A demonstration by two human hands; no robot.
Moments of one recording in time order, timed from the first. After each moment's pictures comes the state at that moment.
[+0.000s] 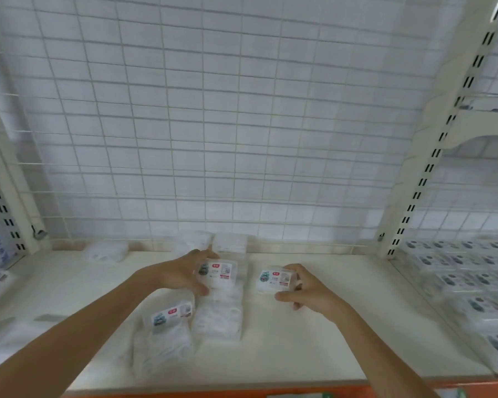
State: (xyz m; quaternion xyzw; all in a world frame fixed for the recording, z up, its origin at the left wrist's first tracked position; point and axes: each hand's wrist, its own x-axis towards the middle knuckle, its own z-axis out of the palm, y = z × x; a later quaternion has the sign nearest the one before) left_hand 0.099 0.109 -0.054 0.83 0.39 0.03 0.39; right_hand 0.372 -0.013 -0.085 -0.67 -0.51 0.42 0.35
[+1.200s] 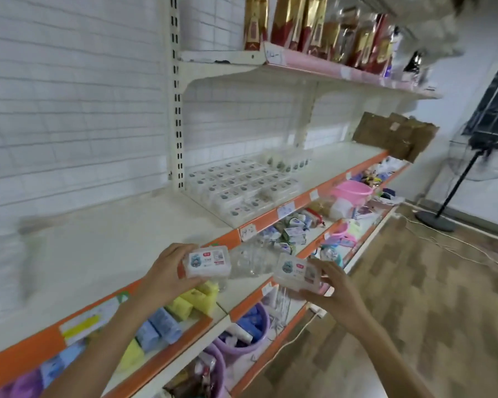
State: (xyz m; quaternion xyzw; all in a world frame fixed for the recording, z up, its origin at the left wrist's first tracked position) left_hand 0.306 -0.156 -0.103 0.91 0.08 0.24 0.33; right_hand 0.443 -0.469 -0.099 -0.84 -0.31 0.00 0.45
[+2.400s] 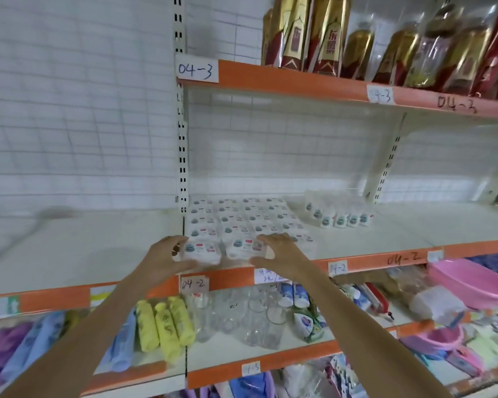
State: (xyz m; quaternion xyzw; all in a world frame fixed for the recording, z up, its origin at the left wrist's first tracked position) left_hand 0.506 -0.217 -0.069 0.83 0.39 0.31 0.26; right_hand 0.755 -0.345 -0.038 -0.74 -0.64 0.10 0.18
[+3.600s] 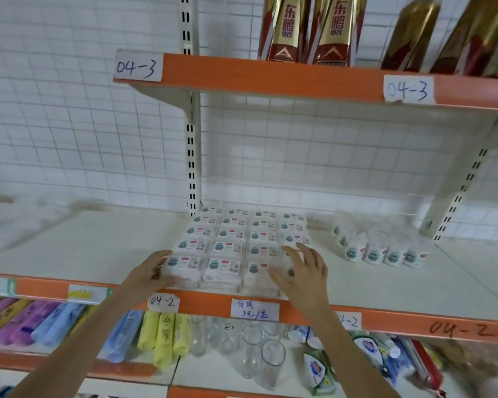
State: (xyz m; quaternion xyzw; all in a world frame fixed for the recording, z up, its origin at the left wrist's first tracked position) left_hand 0.547 -0.221 -0.096 0.65 0.50 0.36 0.45; right_hand 0.860 -0.310 -0.076 -0.72 -0.62 -0.05 0.30
